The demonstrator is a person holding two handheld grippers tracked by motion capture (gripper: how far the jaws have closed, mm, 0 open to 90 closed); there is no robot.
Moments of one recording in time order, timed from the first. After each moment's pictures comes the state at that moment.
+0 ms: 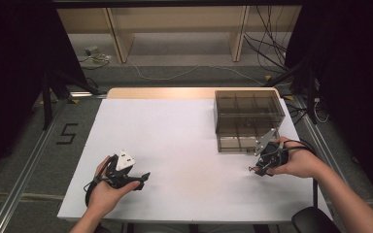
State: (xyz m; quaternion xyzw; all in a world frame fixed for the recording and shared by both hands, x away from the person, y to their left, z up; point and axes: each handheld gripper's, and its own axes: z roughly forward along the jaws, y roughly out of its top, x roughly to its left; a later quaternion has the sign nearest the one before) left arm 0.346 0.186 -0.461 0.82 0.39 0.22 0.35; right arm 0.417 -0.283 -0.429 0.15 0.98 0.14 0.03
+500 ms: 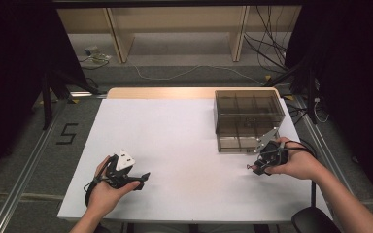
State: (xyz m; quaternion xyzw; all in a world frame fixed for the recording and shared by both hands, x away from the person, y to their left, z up) left arm 0.346 0.187 -0.461 0.82 0.39 0.22 0.35; right arm 0.415 -0.283 -0.427 0.19 0.97 0.17 0.03
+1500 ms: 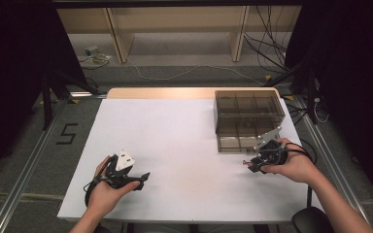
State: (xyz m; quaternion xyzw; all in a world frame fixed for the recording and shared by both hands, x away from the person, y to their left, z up) left arm 0.346 0.187 -0.461 0.82 0.39 0.22 0.35; right arm 0.412 -0.280 -0.429 0.24 0.94 0.22 0.05
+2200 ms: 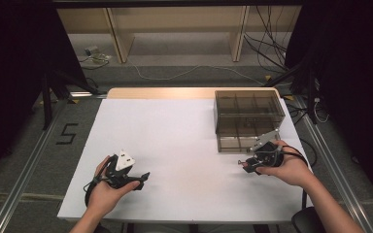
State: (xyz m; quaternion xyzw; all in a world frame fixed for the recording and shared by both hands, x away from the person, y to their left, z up) left arm 0.346 0.187 -0.460 0.82 0.39 0.22 0.35; right arm 0.407 -0.270 -0.434 0.25 0.93 0.25 0.05
